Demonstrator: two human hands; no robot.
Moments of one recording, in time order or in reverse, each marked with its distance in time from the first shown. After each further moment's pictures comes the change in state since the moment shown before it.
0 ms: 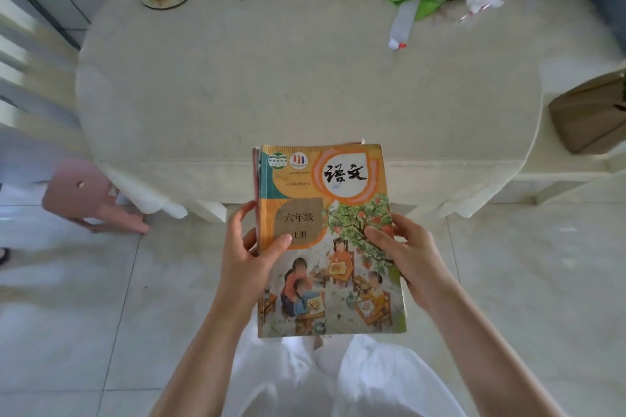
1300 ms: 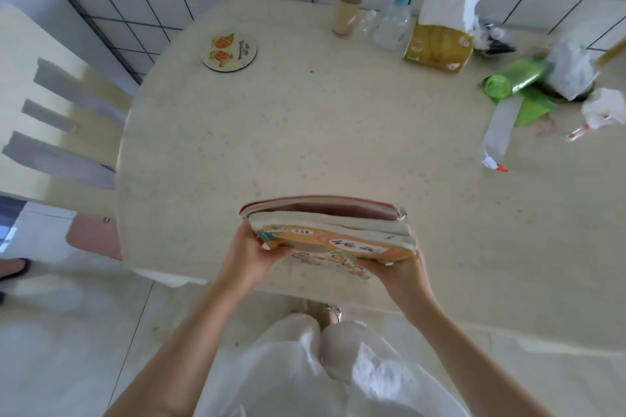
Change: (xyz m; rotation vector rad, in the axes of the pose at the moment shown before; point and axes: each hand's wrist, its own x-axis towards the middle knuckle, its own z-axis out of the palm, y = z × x) left_hand 0.331 0.087 -0.087 0.374 0.069 0.223; right_hand 0.273 -0.138 0.145 -0.385 -0.021 -0.498
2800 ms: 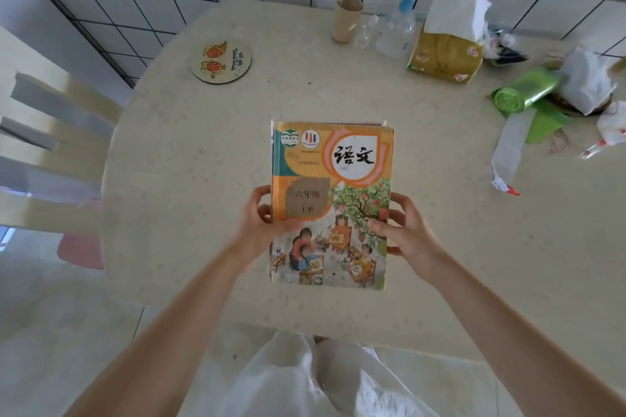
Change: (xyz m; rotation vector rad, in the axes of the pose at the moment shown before) left_hand 0.102 0.016 0.004 -0.265 -0.153 -0.324; right_hand 0.115 -0.027 -0.016 0.246 -0.261 0.449
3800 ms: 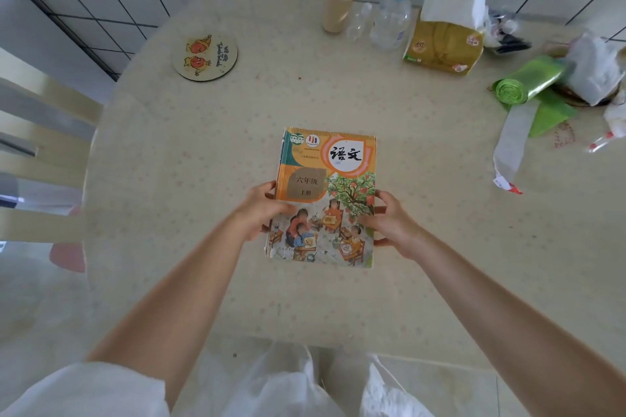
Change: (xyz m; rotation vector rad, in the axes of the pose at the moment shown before) left_hand 0.062 0.029 0.022 0.157 -0.085 -0.314; right_hand 0.063 0.000 0.002 -0.111 -0.004 0.218
